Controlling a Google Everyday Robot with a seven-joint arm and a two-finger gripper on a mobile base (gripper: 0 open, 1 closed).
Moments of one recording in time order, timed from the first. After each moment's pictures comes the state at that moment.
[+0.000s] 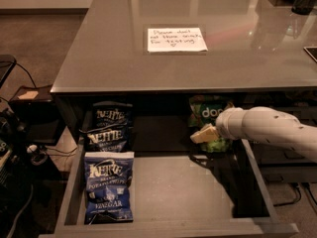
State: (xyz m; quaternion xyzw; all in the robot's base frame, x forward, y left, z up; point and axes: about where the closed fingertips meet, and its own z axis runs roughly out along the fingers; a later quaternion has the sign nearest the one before) arm 0.623 -0.187 0.648 -0.35 0.85 0.03 0.39
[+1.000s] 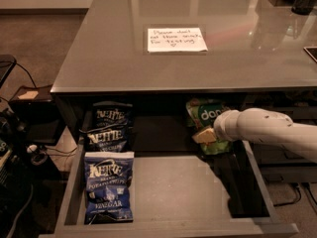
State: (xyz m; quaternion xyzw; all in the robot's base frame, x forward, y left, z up) arm 0.629 -0.188 0.624 -0.35 0.86 0.02 0.37
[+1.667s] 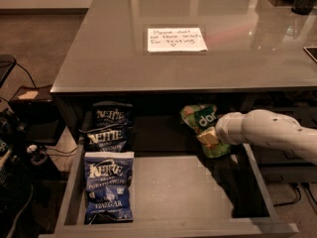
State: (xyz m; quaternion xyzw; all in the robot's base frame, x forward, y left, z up) arm 0.610 -0.180 0.636 -0.37 0.85 0.03 0.37
